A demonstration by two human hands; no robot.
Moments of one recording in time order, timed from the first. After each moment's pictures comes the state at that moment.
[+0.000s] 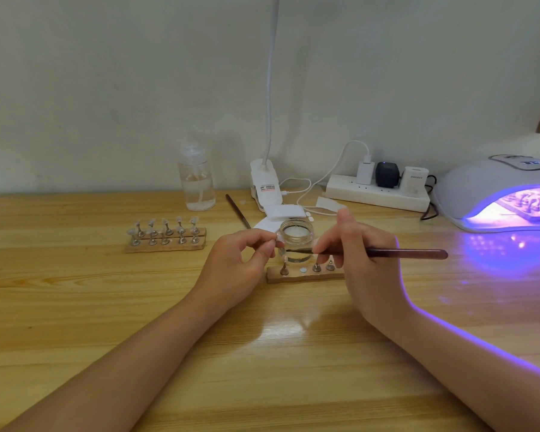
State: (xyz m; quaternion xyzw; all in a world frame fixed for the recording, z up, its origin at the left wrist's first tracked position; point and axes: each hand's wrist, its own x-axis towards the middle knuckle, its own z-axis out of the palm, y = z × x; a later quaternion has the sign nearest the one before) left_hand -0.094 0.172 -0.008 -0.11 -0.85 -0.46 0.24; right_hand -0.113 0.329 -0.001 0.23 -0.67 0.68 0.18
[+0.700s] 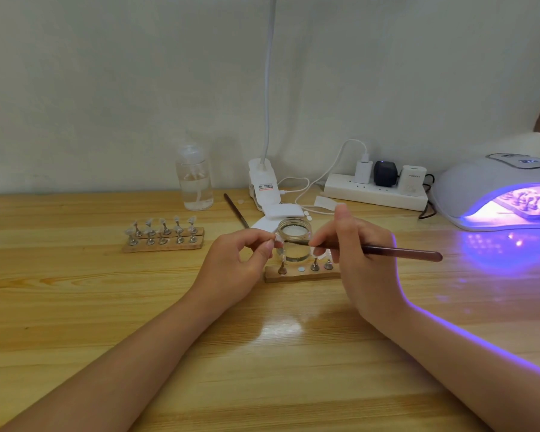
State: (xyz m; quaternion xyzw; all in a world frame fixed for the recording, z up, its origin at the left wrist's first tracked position) left_hand -0.096 0.172 -0.009 -0.11 -0.84 -0.47 0.24; right_hand -0.116 0.327 -0.002 0.23 -0.68 0.67 0.20
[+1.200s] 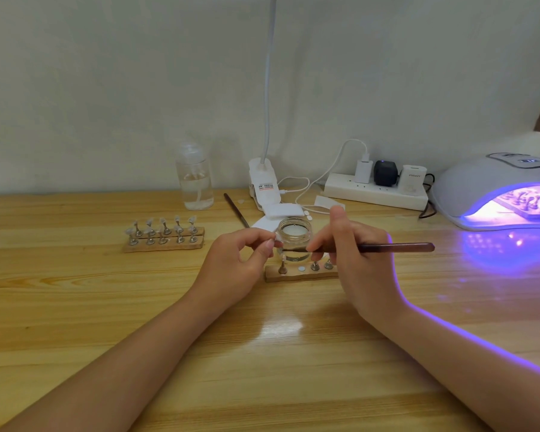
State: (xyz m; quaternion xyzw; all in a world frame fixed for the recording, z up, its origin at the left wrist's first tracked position) left_hand -0.097 0.171 -0.011 -0.11 -0.84 -0.47 0.24; right_hand -0.115 0.327 -0.003 0.22 -0.68 0.68 0.18
